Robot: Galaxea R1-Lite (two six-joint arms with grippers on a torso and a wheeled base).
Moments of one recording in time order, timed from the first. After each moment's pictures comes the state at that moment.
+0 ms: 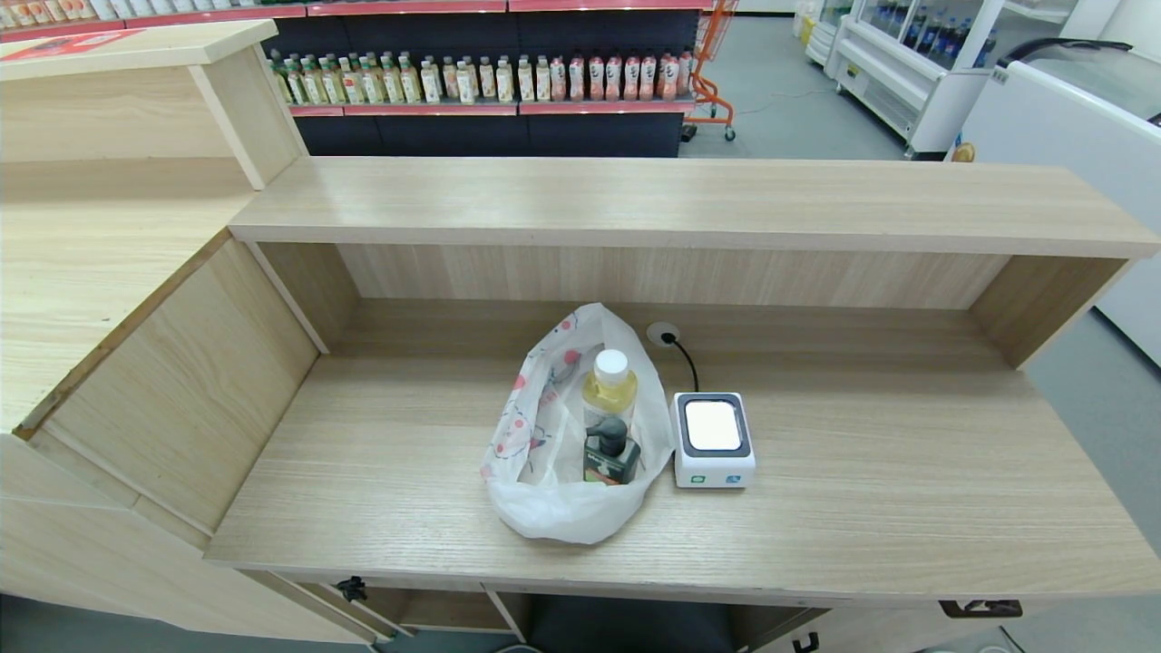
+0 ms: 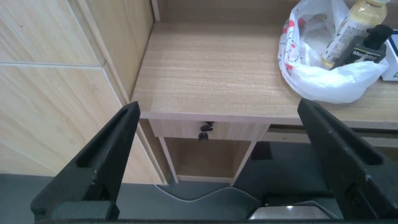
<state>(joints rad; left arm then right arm) 0.00 0.00 0.00 0.00 -0.01 0.00 0.00 -0.01 0.00 0.02 0.11 -0.06</state>
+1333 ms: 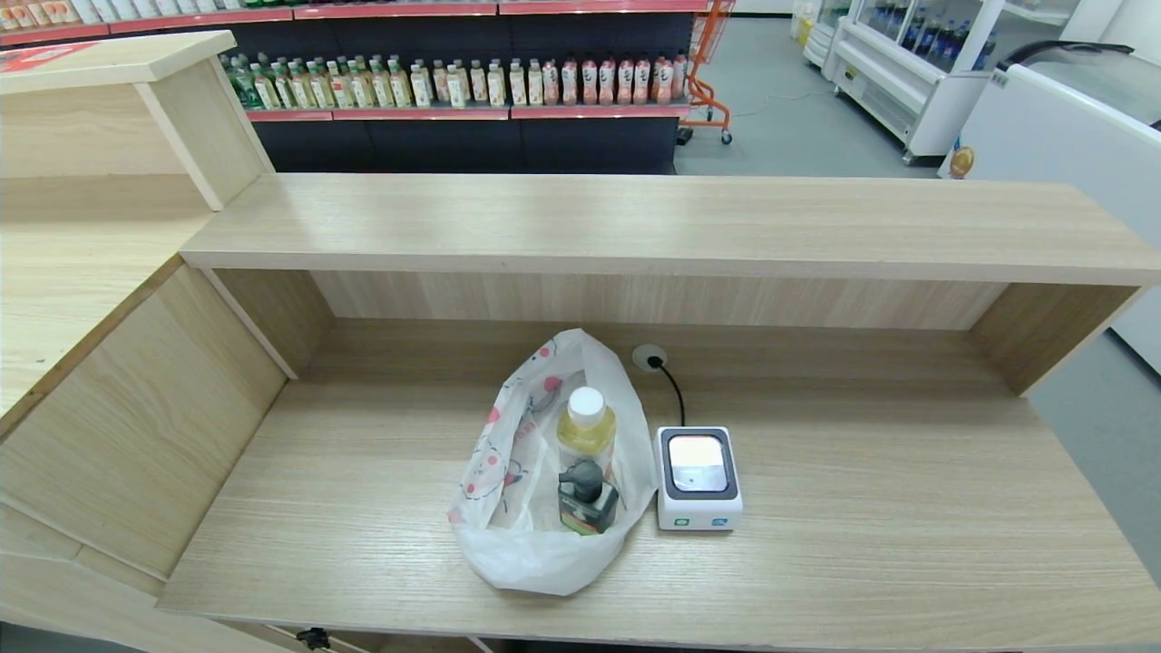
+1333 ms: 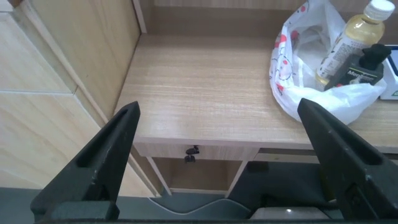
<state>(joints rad) -0.01 0.00 0.00 0.00 -0.01 0.00 0.00 0.00 0.00 0.02 0.11 -0.06</state>
